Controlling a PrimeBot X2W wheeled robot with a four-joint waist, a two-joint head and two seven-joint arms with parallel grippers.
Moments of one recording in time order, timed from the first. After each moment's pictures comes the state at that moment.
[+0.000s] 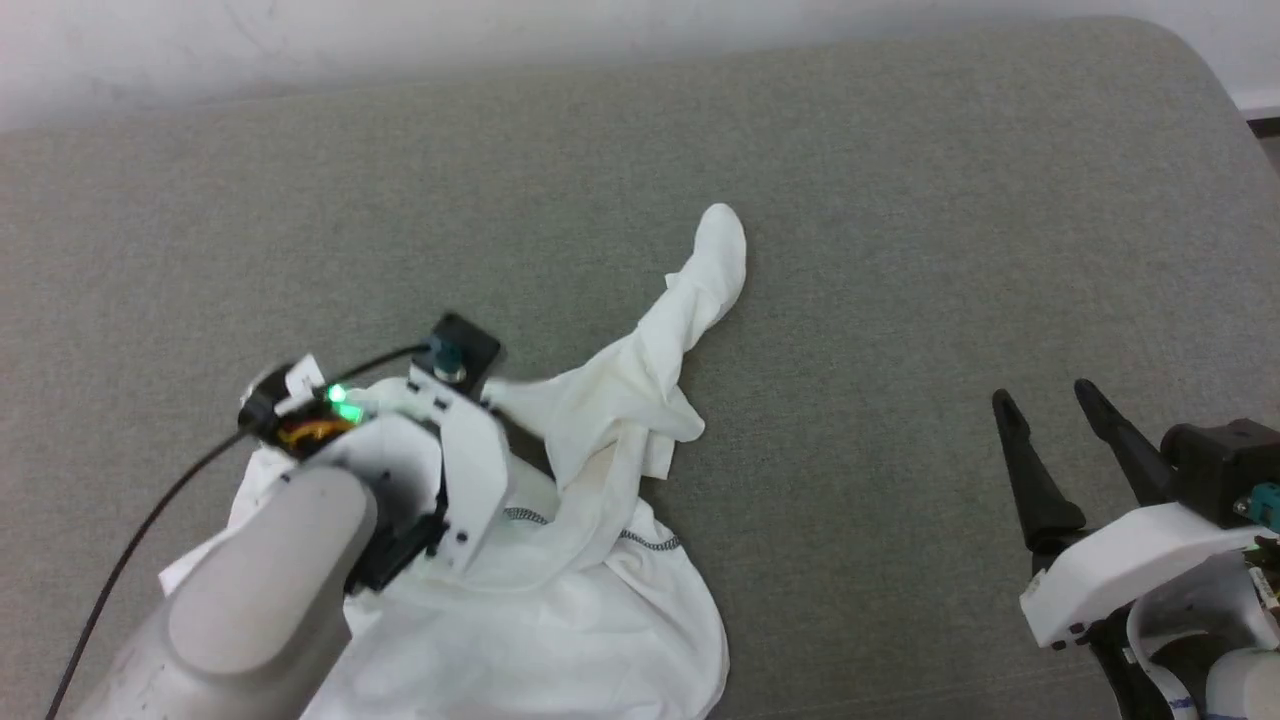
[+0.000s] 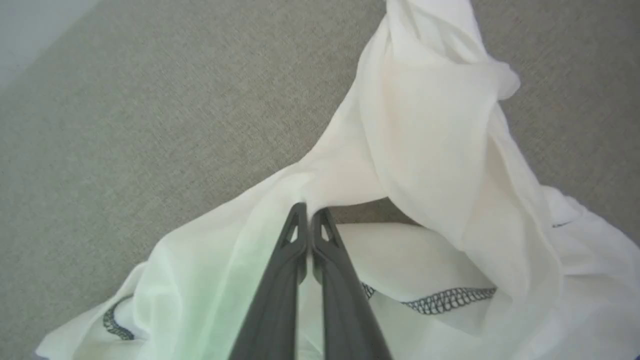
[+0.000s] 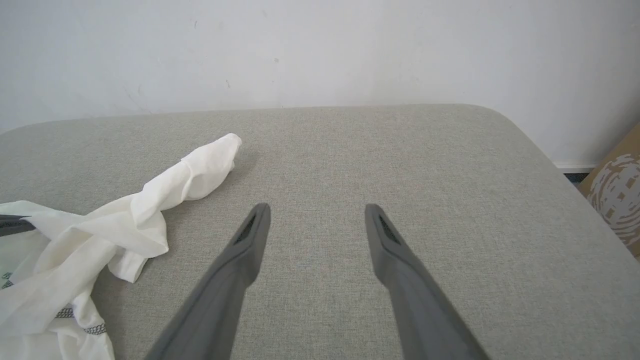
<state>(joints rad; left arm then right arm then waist) -0.55 0.49 -0.68 0.21 -0.45 -0.04 0.58 0.00 -0.06 -0.04 -0.25 0.18 0.13 0.28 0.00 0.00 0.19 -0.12</state>
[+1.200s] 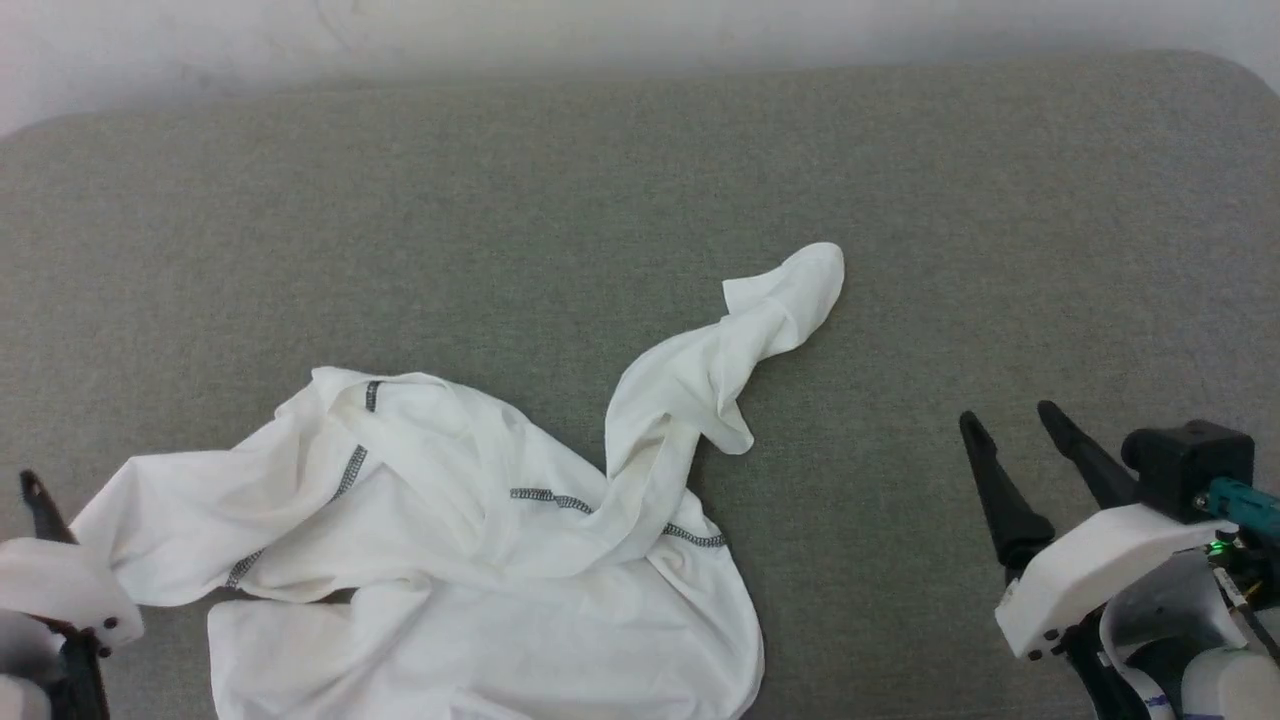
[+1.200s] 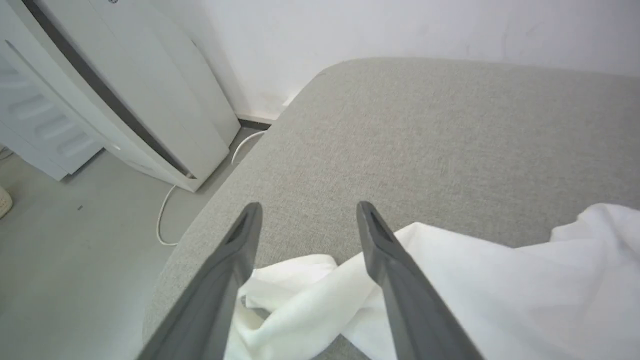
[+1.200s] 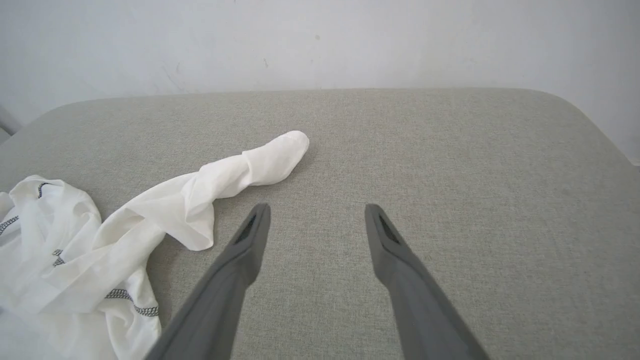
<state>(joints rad) -0.02 0.60 -0.01 0.12 -0.52 0.52 0.12 0.00 -0.06 -0.02 -0.22 0.19 0.13 0.33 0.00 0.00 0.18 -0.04</state>
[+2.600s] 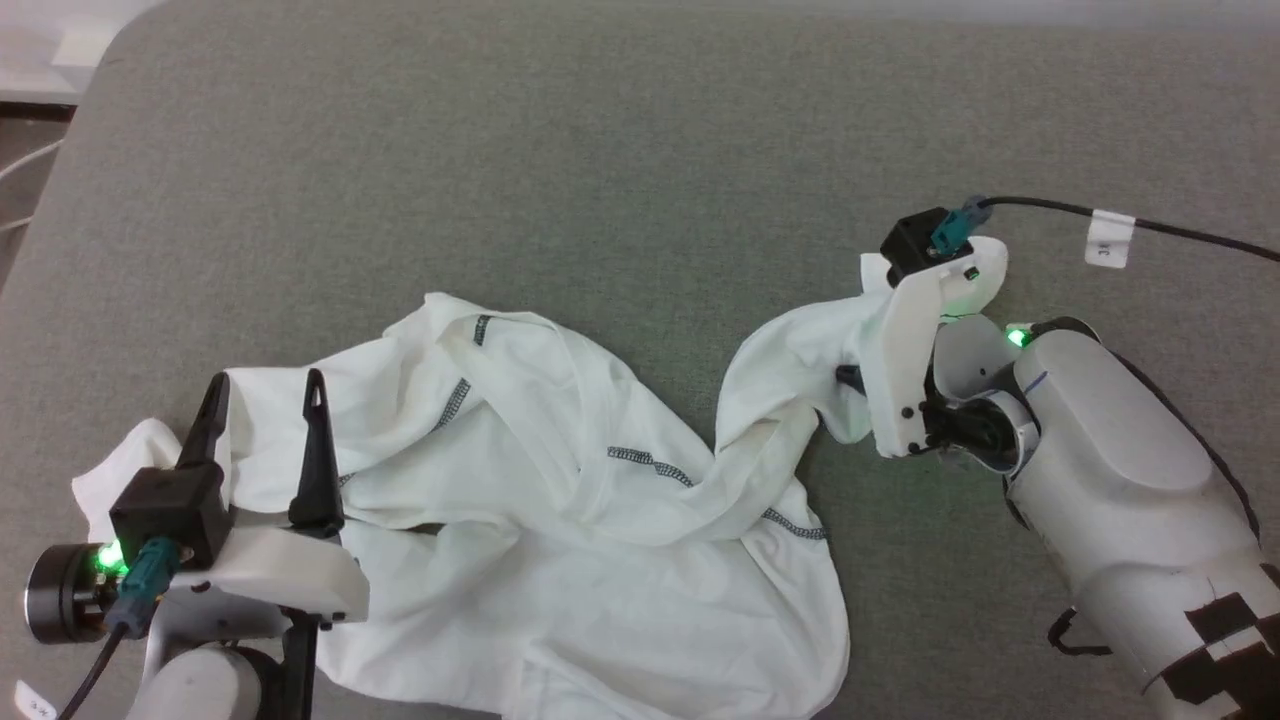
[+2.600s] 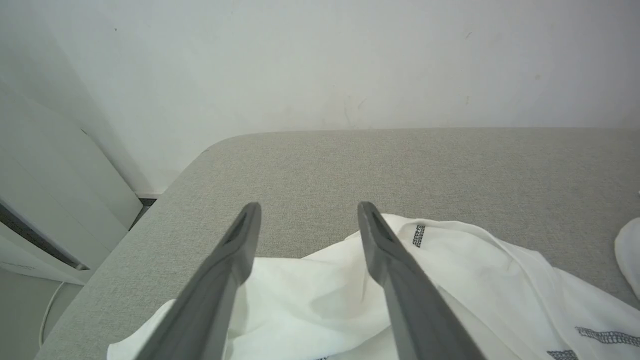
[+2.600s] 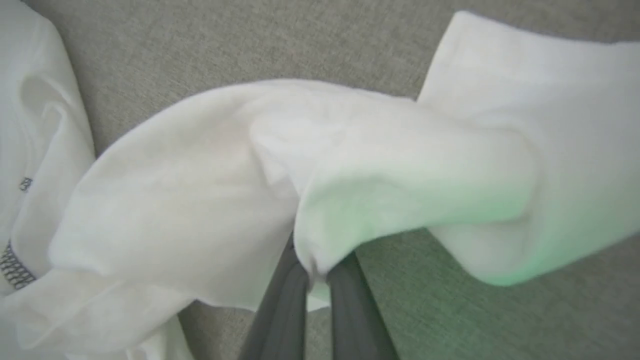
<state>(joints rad) -0.08 0.49 -0.28 -0.15 -0.40 0.40 -0.07 -0.80 -0.18 0.50 0.78 0.62 0.13 0.68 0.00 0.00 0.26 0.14</state>
